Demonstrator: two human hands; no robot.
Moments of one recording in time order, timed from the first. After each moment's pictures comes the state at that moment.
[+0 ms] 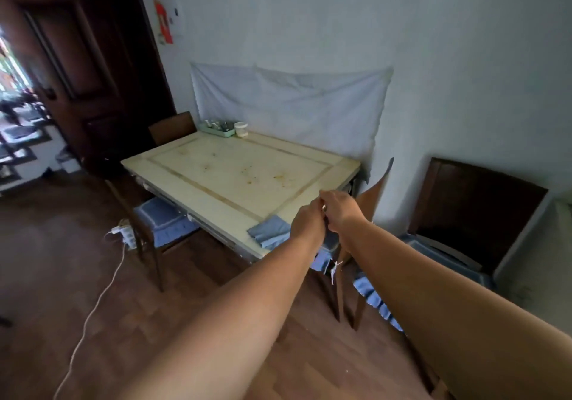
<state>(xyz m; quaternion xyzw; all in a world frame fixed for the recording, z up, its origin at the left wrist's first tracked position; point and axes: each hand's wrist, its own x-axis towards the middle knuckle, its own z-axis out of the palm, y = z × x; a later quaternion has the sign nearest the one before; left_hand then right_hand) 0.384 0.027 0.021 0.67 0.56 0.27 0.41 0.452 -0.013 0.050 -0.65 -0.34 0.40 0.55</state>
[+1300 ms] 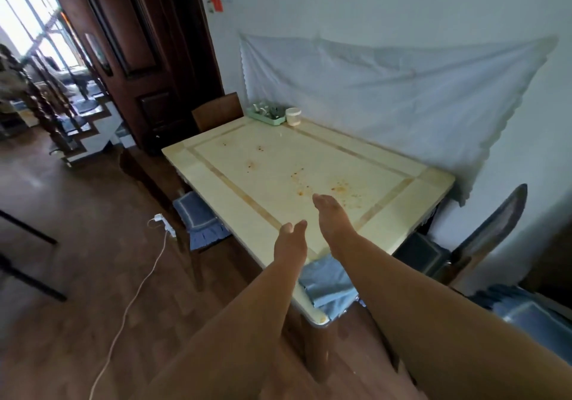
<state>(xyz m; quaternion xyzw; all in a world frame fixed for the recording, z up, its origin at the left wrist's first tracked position) 0.312 0.326 -0.070 0.48 0.66 0.33 0.47 0.405 0.328 -0.024 -0.64 -0.39 0.47 0.46</state>
